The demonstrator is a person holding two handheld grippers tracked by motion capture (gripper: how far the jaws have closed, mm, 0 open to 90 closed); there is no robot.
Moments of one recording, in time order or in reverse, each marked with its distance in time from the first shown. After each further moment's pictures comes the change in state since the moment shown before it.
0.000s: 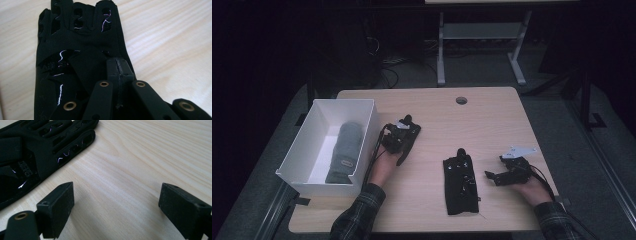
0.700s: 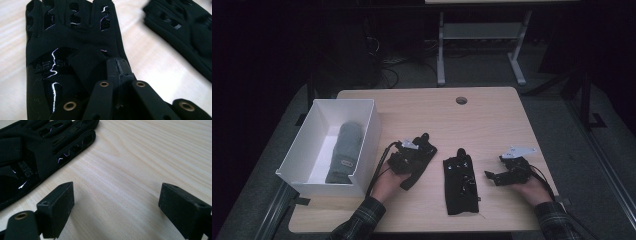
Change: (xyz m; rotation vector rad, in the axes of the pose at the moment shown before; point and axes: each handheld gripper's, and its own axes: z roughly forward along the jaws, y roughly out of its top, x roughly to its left) left arm -0.056 -0.031 -0.029 0.041 -0.278 0.045; right arm 0.000 0.000 0.000 0.000 0.002 -0.001
